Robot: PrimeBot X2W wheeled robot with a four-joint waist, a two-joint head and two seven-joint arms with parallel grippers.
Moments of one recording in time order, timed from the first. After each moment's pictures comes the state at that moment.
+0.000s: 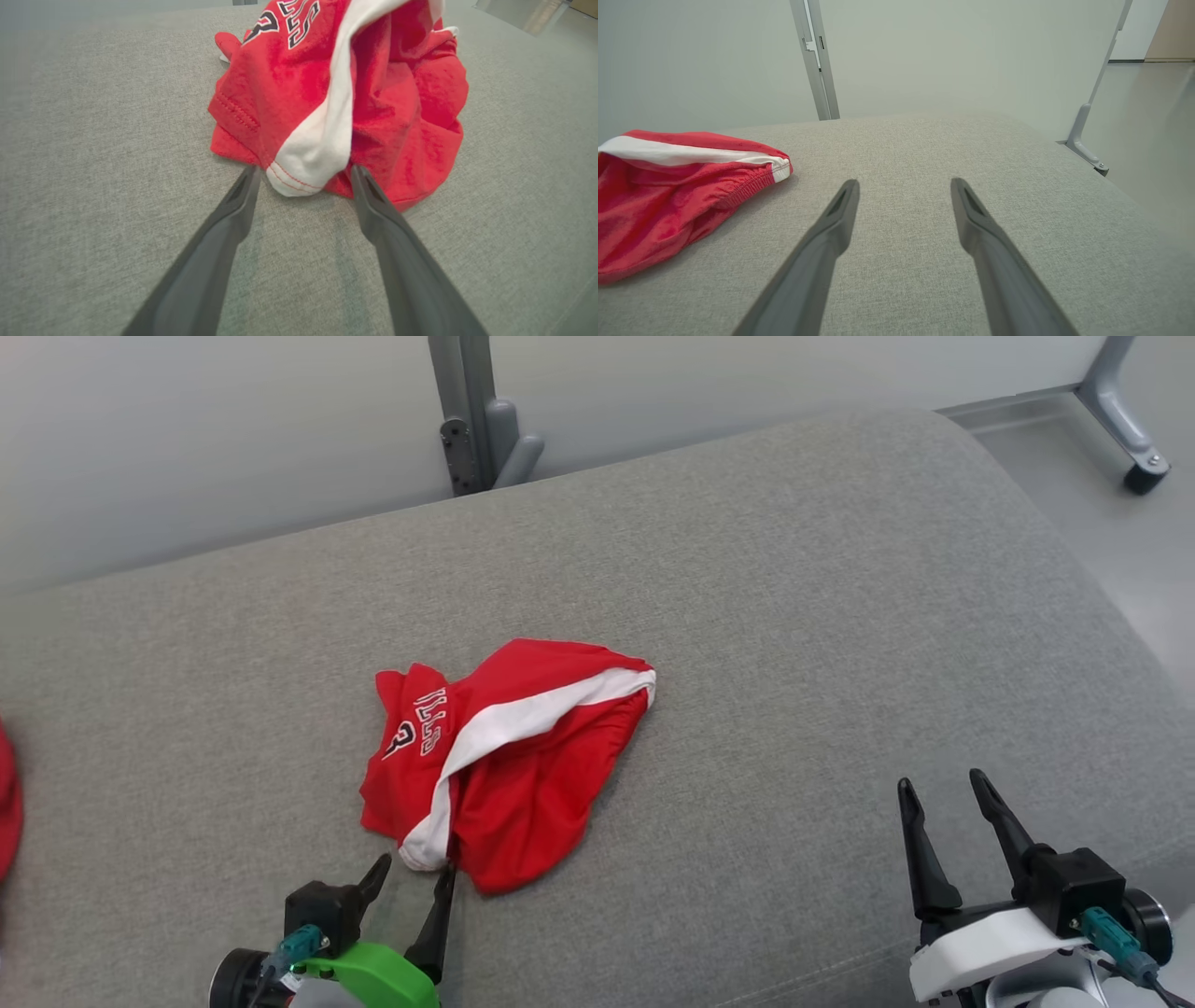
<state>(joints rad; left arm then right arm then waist) -0.10 0.14 -0.29 0.47 -0.31 -0.13 -0.14 0.03 -0.07 0.01 0.15 0.10 0.13 -0.26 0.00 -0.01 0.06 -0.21</state>
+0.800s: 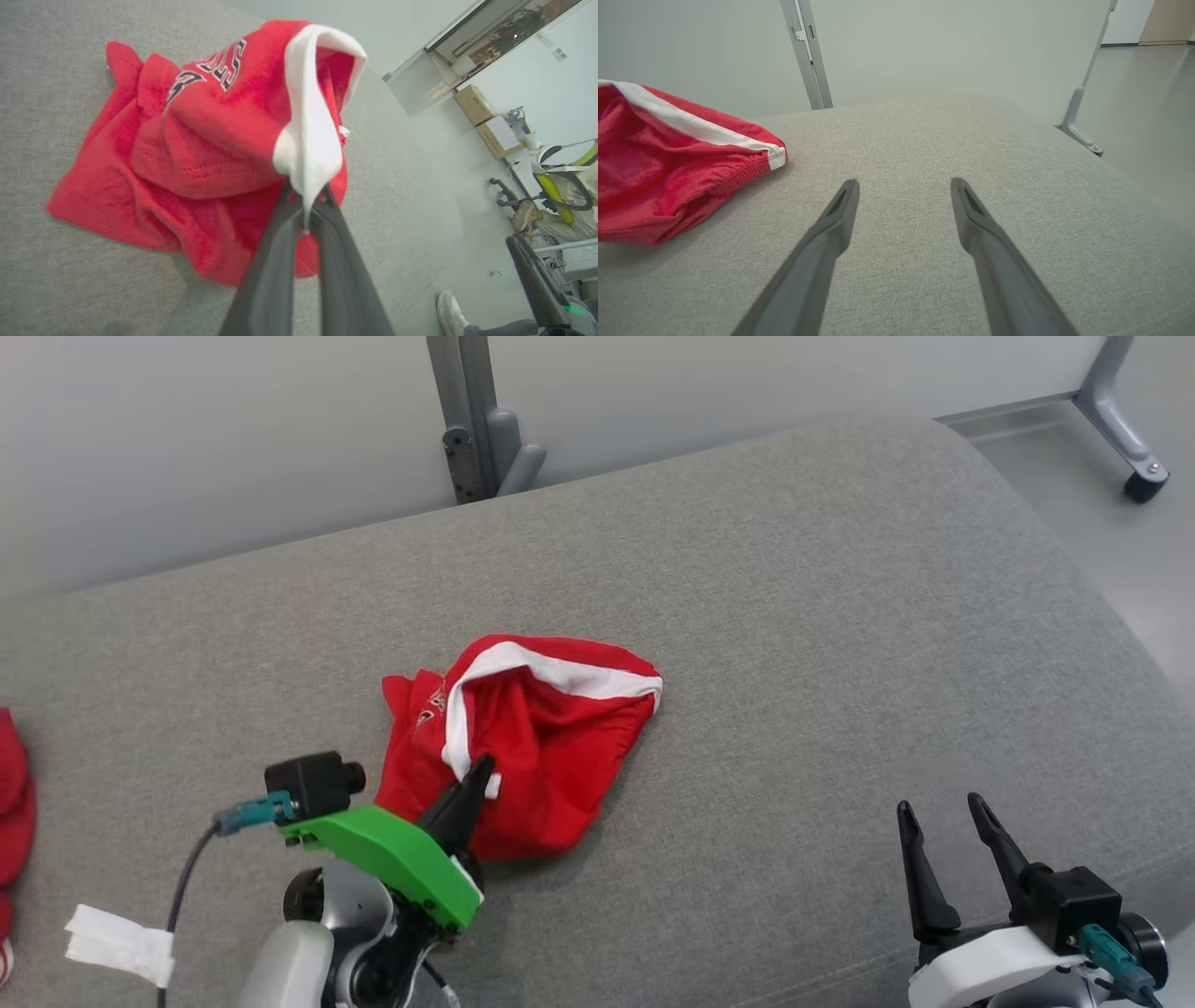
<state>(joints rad) -0.18 0.07 -0.25 0.24 -0.79 -0.12 0.27 0.06 -0.06 0.00 0.17 0.11 0.13 -0.26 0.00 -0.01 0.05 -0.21</state>
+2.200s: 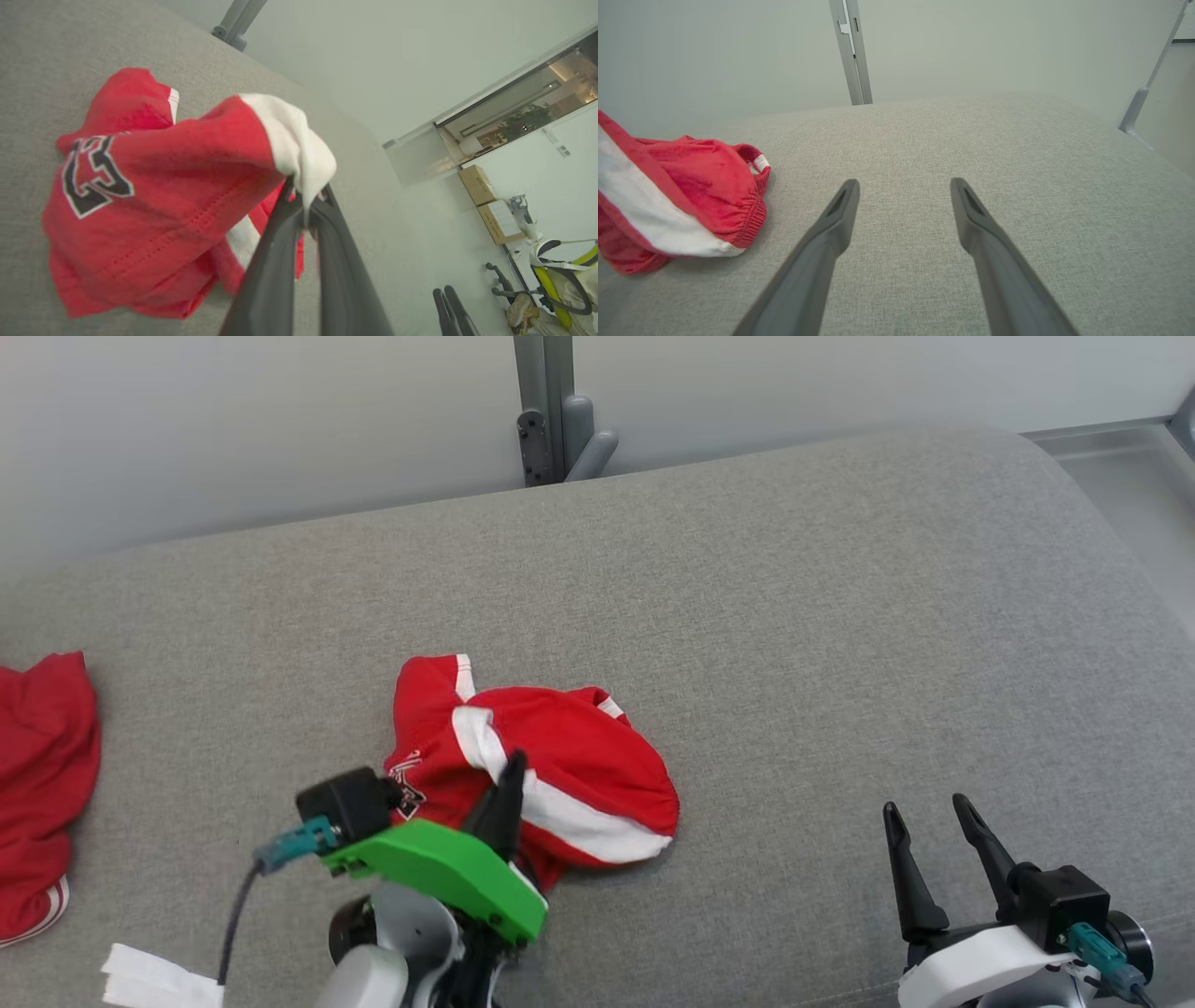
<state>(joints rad) -0.17 0.08 -0.42 -0.05 -0.94 0.27 0.12 0.06 -0.06 0.04 0.18 0.13 0.13 -0.26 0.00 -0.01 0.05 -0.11</state>
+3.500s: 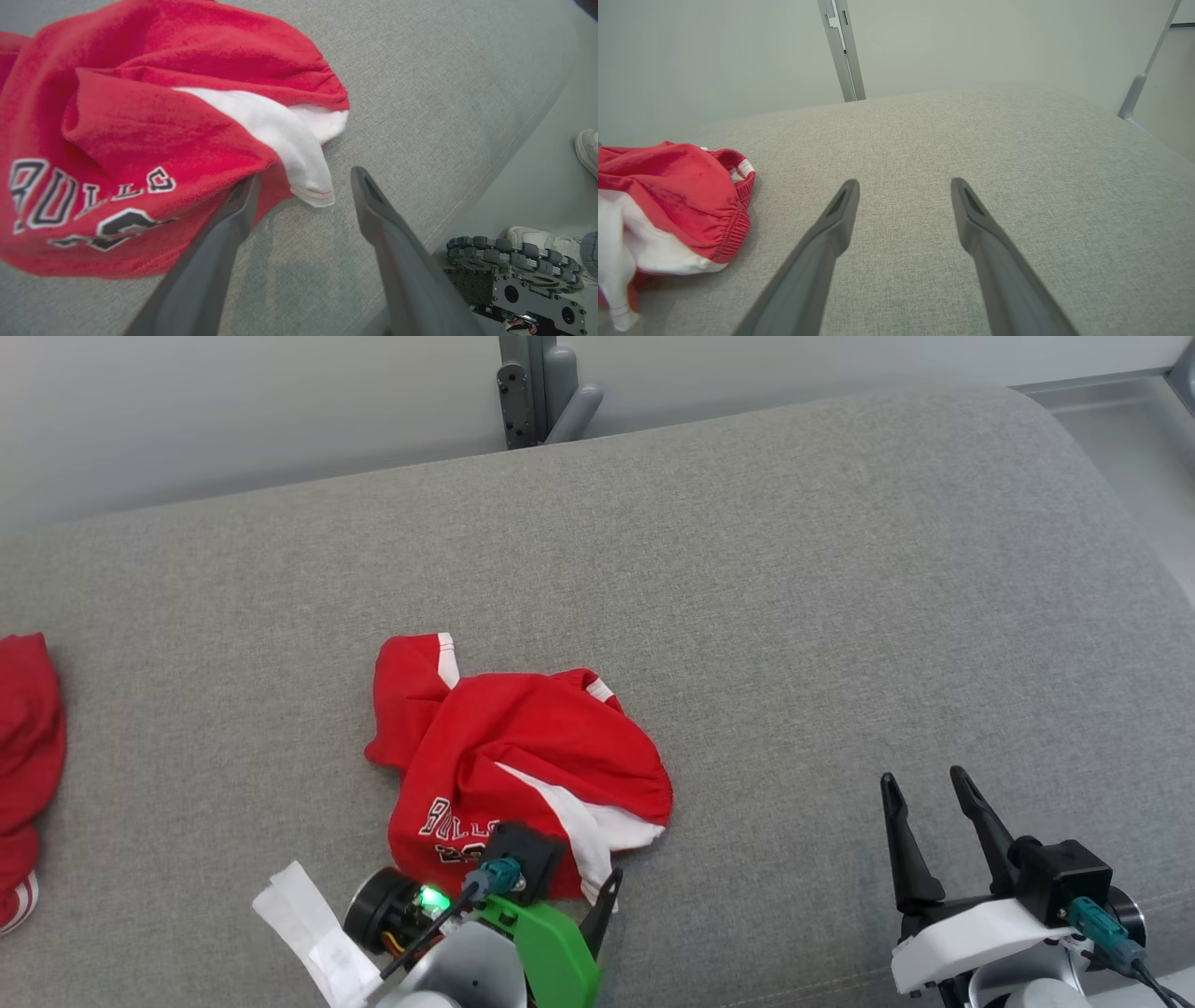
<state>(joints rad) -0.27 0.33 -0.86 0.02 -0.53 0.20 0.35 0.01 -0.06 0.03 0.18 0.16 0.13 -0.26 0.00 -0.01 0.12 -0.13</state>
